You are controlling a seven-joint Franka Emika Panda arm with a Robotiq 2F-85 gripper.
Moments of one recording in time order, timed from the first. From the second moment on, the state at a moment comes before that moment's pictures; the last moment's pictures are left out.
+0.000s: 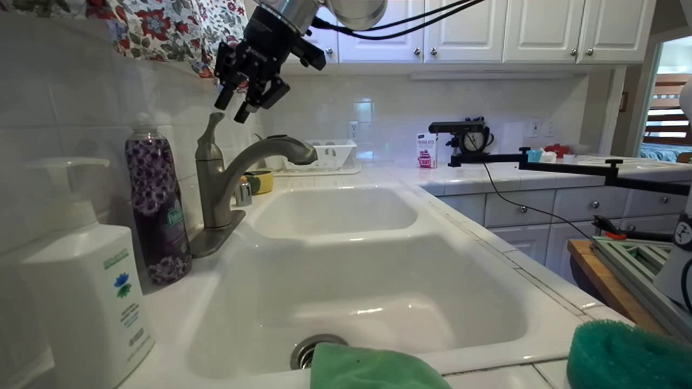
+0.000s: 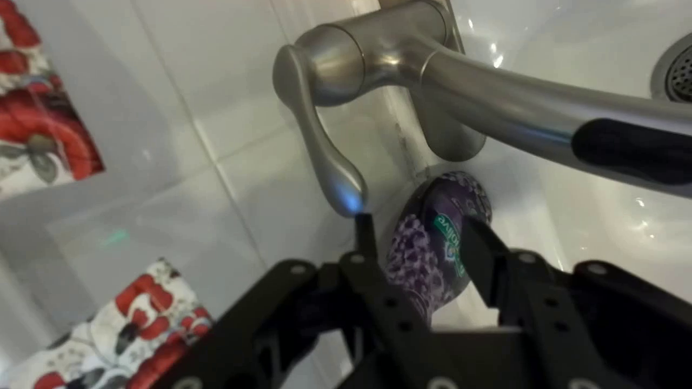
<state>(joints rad) 0.00 0.42 0.23 -1.58 0.01 2.59 -1.48</state>
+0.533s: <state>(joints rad) 0.02 0.27 0.22 -1.60 0.01 2.34 -1.47</state>
